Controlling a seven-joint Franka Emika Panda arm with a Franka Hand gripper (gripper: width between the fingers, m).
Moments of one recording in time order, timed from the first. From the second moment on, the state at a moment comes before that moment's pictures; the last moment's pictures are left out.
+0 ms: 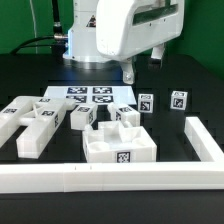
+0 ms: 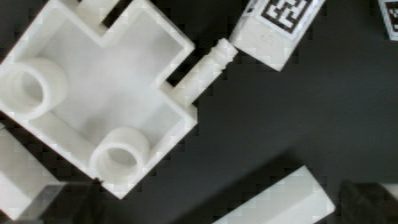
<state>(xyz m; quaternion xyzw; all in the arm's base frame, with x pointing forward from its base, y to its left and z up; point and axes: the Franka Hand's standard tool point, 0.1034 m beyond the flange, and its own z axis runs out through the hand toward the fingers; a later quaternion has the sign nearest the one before) 0.539 0.051 0.111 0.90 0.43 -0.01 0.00</state>
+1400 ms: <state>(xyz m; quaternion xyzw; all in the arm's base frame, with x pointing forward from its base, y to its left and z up) 0.532 0.051 0.101 1.00 0.06 -0.02 -0.01</state>
